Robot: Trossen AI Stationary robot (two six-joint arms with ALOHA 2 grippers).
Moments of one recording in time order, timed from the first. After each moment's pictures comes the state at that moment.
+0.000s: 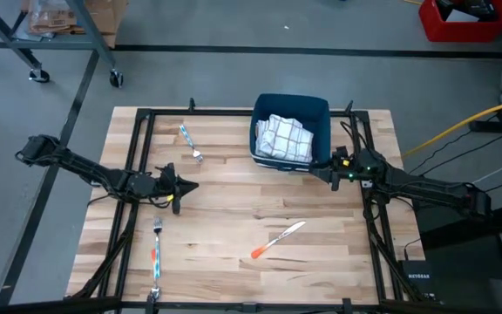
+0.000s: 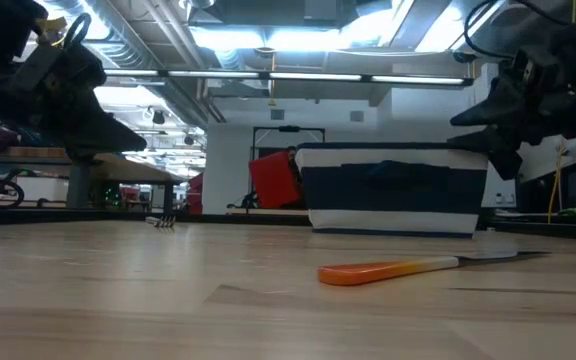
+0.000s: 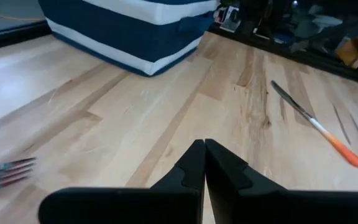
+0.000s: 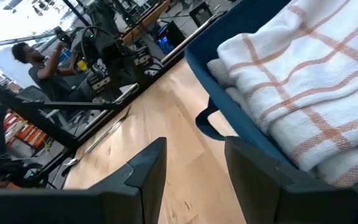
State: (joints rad) left arm -0.27 0.68 0.01 0.36 -0.51 -0.41; right arm -0.39 0.39 0.01 0.20 -0.26 0.60
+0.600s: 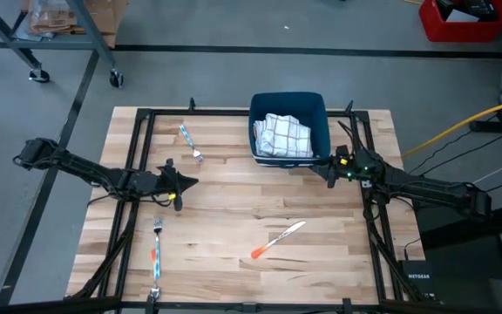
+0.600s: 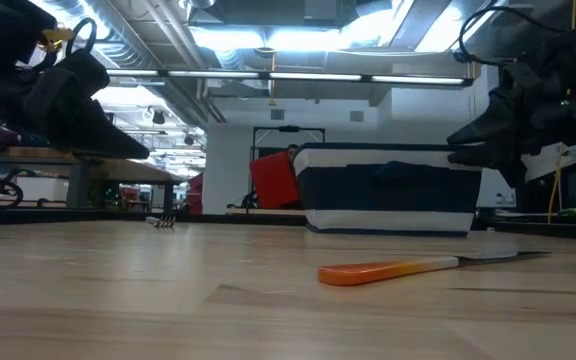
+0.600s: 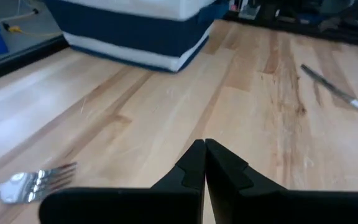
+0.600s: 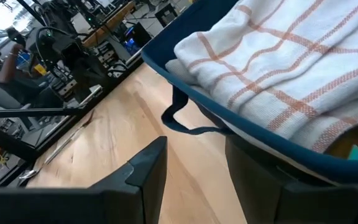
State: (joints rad) left arm -0.20 0.68 0.01 0.32 -0.51 -0.28; right arm -0.39 0.40 0.01 0.15 -0.13 0.57
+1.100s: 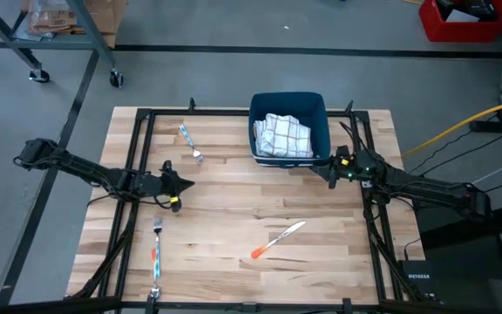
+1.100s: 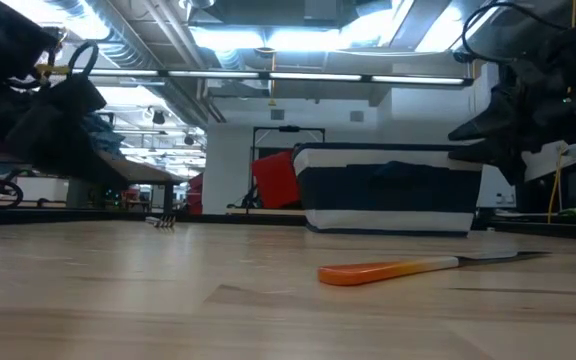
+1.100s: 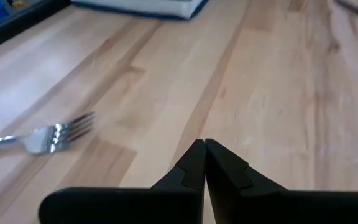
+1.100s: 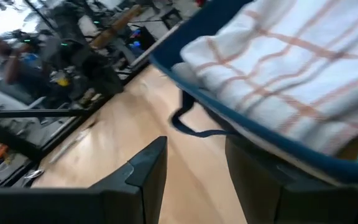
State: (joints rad) left arm -0.20 0.66 0.01 0.11 -0.51 -0.28; right arm -0.37 0.36 0.01 0.14 -0.13 0.57
